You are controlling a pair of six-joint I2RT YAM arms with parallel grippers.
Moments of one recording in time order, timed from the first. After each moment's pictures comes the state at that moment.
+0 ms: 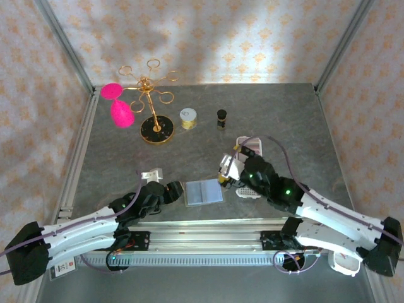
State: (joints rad) left arm -0.87 0.79 0.22 -0.08 -0.25 -1.07; right arm 0.87 0.85 0.66 -0.33 0.26 -0.60
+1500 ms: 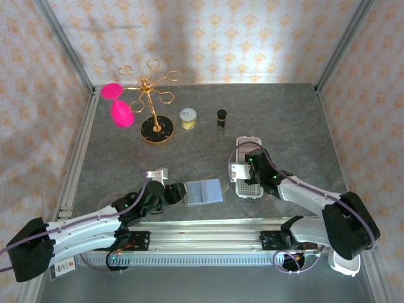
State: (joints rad) left arm -0.87 0.83 0.20 0.04 -0.16 -1.02; right arm 0.52 1.21 0.47 -0.07 0.14 -1.22
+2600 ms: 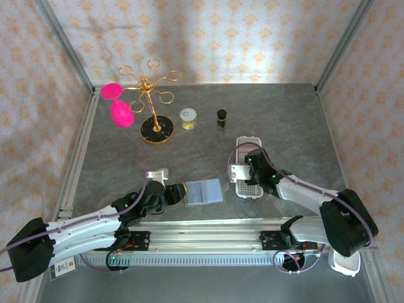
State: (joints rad) left arm -0.87 0.83 0.20 0.03 -0.15 -1.02; right arm 0.52 1.25 0.49 -0.08 0.16 -1.22
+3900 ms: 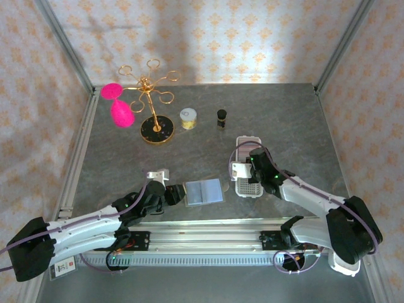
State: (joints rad) left arm -0.87 0.84 0.20 0.04 -0.13 -1.02; right arm 0.52 1.17 0.49 -0.12 0.17 -1.22
